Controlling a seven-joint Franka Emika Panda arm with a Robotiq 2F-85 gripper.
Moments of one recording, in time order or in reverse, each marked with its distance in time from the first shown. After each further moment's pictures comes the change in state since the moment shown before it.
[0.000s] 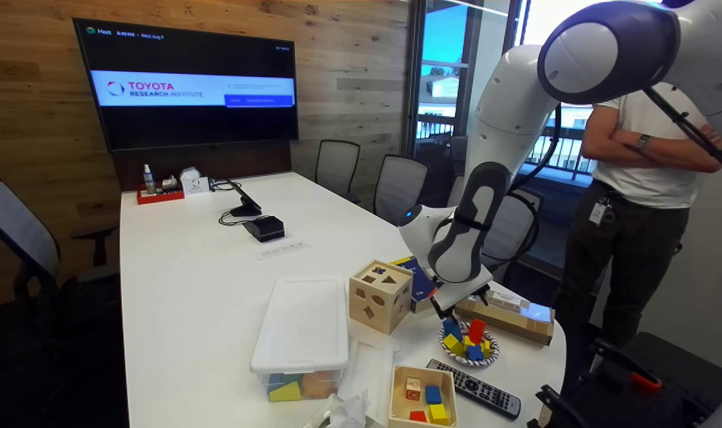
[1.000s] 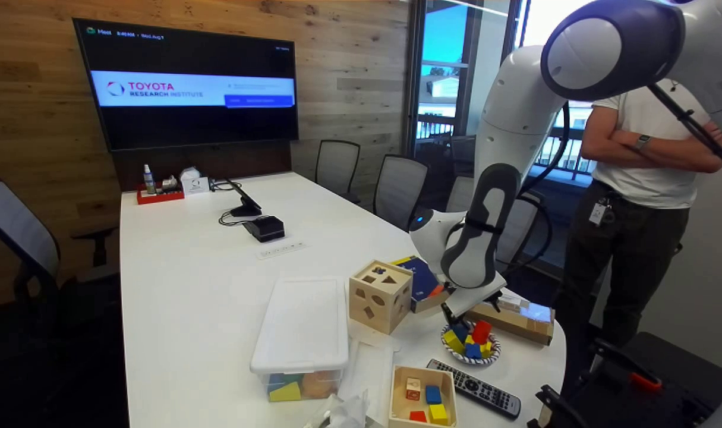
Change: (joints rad) arm -0.001 -0.018 -0.018 -0.081 -0.008 0.048 0.000
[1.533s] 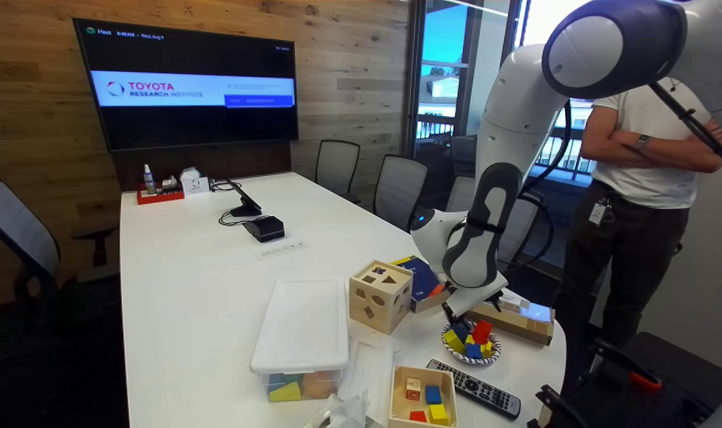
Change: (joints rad) arm 0.000 -0.006 -0.004 -0.009 -0.001 0.007 0.000
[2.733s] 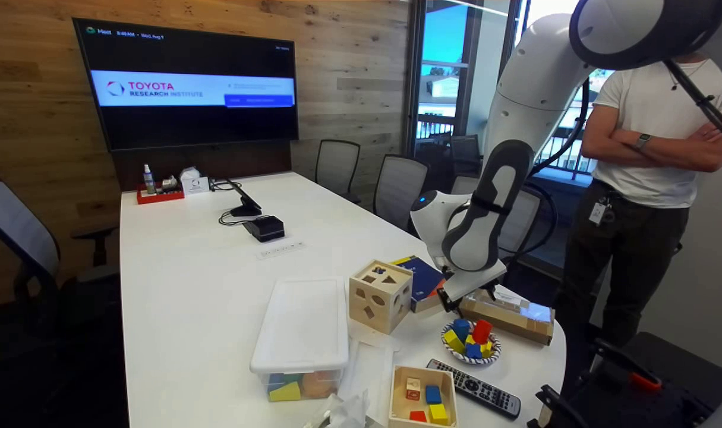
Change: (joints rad) arm -0.001 -0.112 0.012 -0.048 0.001 -0.001 -0.003
